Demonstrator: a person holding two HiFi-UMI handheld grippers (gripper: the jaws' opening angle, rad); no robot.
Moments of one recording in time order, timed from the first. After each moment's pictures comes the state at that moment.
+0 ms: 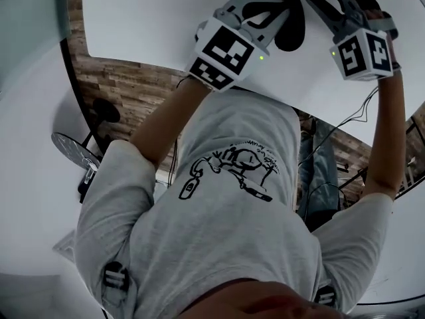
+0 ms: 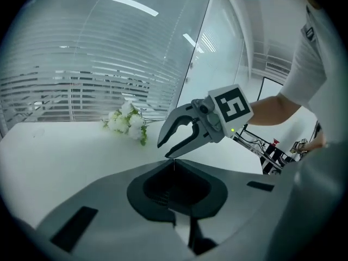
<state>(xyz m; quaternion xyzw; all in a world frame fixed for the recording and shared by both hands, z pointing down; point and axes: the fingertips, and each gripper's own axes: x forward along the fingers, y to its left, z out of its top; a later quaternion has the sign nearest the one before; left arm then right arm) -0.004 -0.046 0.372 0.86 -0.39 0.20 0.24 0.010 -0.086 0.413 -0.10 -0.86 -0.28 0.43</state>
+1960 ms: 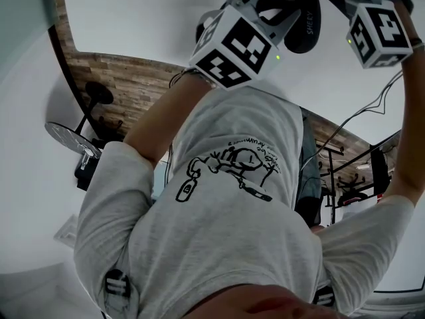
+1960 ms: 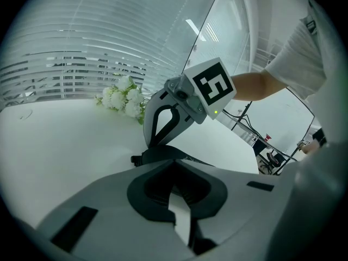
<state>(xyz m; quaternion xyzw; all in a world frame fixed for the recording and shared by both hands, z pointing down) 0.003 -0.028 0.413 0.85 -0.34 0.26 0.30 -0.003 -0.075 0.456 -0.30 -0.77 -0.32 0.47</state>
